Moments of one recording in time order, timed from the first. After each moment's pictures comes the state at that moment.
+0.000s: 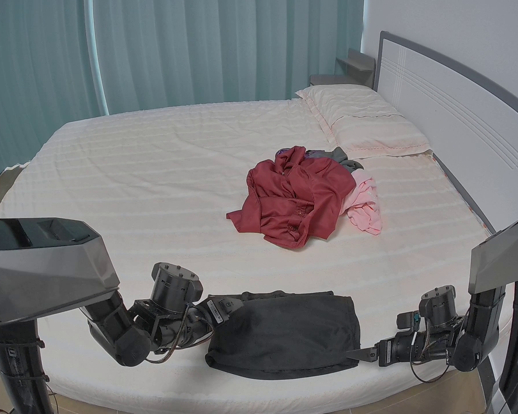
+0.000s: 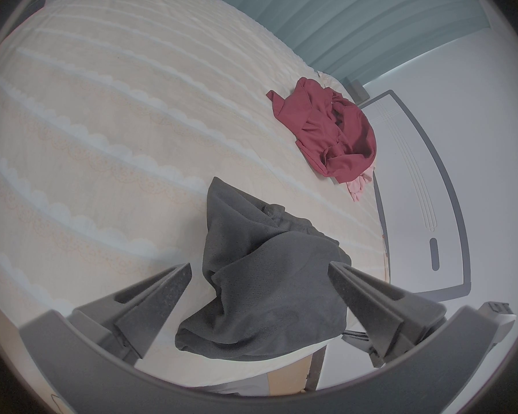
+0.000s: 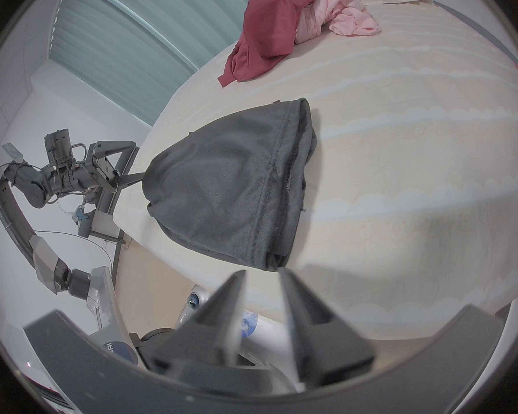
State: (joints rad) left arm -0.54 2.19 -0.61 -0.87 0.00 -0.96; right arm 0.32 2.26 -0.17 -1.28 0.37 0.29
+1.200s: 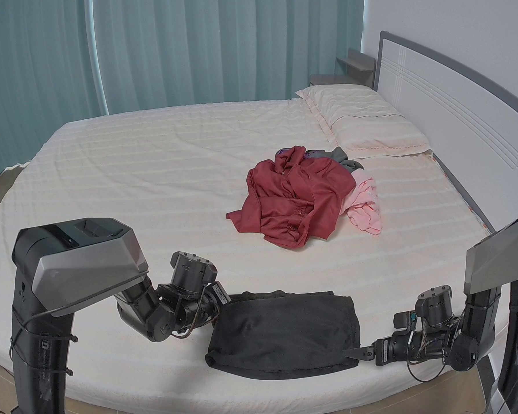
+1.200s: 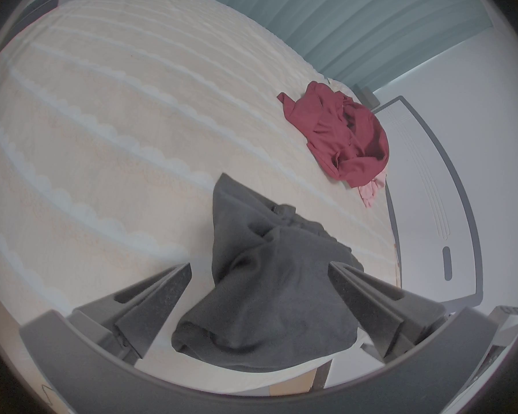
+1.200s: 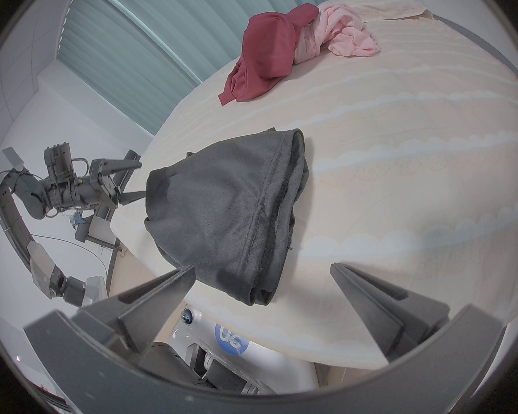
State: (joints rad) left arm -0.47 2.38 -0.90 -0.74 0.12 -0.91; right arm 0.33 2.29 -0.20 -1.28 0.37 0.31
